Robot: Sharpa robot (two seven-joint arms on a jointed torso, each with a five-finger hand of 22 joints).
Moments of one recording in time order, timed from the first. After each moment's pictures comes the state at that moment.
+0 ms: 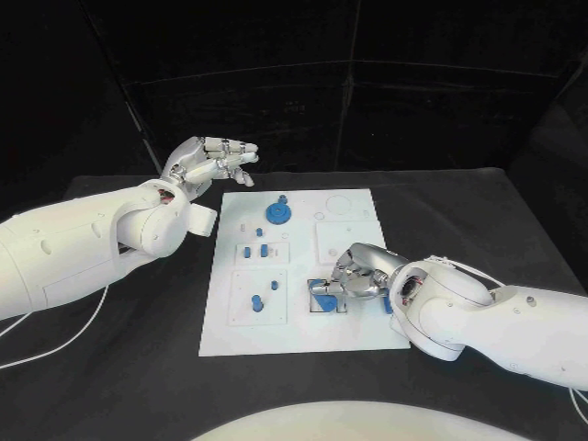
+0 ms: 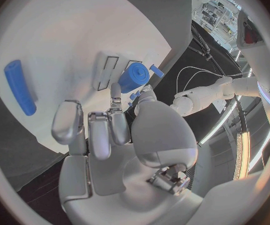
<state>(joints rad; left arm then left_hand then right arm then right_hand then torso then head) 1.24 -0.77 -0.09 1.32 -0.09 -0.20 0.47 1.27 -0.05 0.40 -0.09 0.05 1.01 0.19 0.13 0.07 1.00 0.12 0.33 0.07 1.10 0.04 0.91 0.39 0.17 1.13 0.13 0.43 0.70 1.01 -0.86 -0.07 1.81 -1.34 -0.38 -0.48 1.12 0.01 -0.26 0.29 0.17 1.02 0.06 0.47 0.27 1.44 -0.01 1.40 1.31 1.46 -0.07 1.49 1.31 0.10 1.34 0.04 1.38 1.11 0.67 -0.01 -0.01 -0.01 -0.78</state>
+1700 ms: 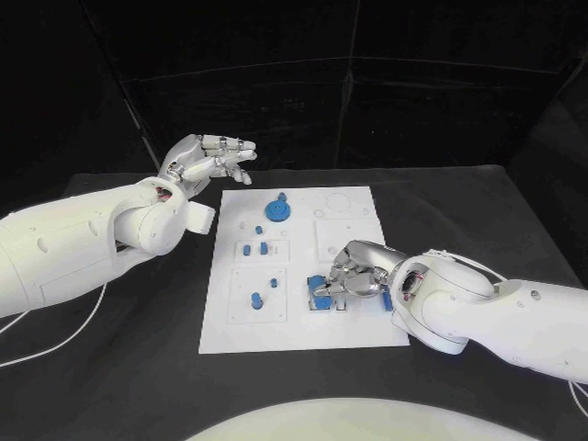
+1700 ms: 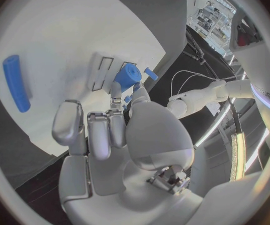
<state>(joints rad) 1.24 -0.77 -0.09 1.32 -0.09 -0.20 0.46 1.27 -0.05 0.40 -0.09 0.05 1.01 0.19 0.13 0.07 1.00 0.12 0.33 0.07 1.10 0.04 0.91 0.39 0.17 1.13 0.13 0.43 0.69 1.02 -0.87 -0.06 1.81 -1.34 -0.32 -0.42 1.33 0.04 -0.20 0.13 0.19 1.03 0.05 0.49 0.30 1.46 -0.02 1.40 1.31 1.47 -0.08 1.49 1.31 0.10 1.35 0.03 1.38 1.13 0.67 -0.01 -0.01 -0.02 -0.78</state>
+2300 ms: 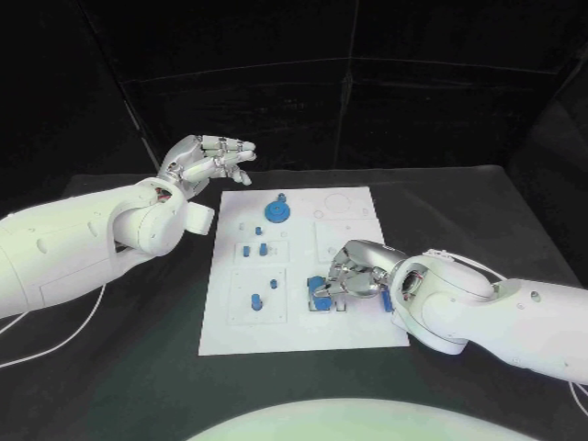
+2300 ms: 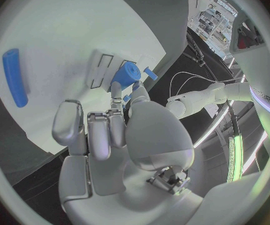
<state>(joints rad) 1.24 -0.77 -0.09 1.32 -0.09 -0.20 0.46 1.27 -0.05 0.40 -0.09 0.05 1.01 0.19 0.13 0.07 1.00 0.12 0.33 0.07 1.10 0.04 0.91 0.39 0.17 1.13 0.13 0.43 0.69 1.02 -0.87 -0.06 1.82 -1.37 -0.32 -0.41 1.35 0.04 -0.20 0.12 0.19 1.03 0.05 0.49 0.30 1.46 -0.02 1.40 1.32 1.47 -0.08 1.49 1.31 0.10 1.35 0.03 1.38 1.13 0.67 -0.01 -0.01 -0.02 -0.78</state>
